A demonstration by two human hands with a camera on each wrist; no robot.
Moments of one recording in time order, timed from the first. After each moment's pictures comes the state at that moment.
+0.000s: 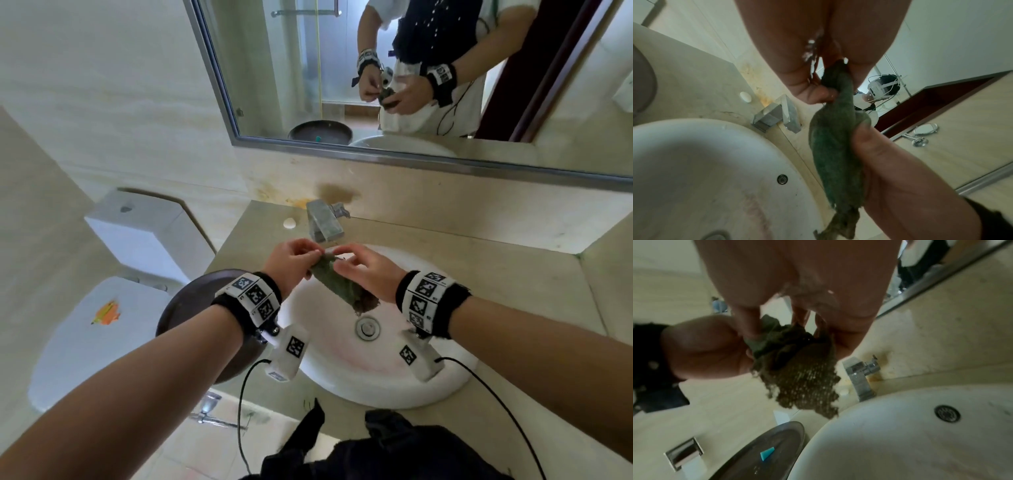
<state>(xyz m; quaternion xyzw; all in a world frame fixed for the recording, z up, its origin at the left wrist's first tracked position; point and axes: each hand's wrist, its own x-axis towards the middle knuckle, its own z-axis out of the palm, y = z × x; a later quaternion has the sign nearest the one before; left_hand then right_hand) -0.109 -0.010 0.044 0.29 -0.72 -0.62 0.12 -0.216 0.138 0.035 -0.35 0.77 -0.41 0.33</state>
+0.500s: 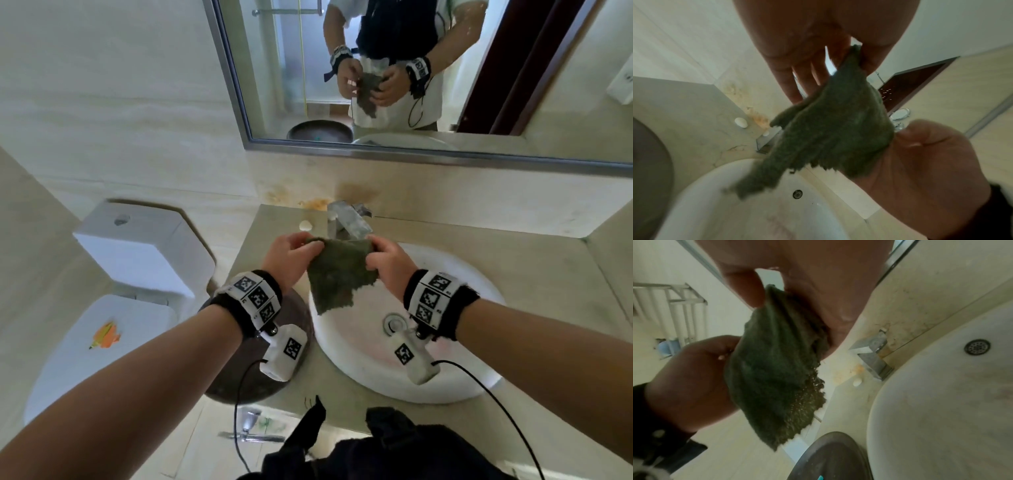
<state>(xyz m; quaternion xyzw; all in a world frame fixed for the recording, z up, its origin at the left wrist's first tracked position) -0.070 -0.091 0.063 0.22 -0.78 -0.58 0.11 -0.167 0.069 0.046 -0.19 0.70 -0.60 0.33</state>
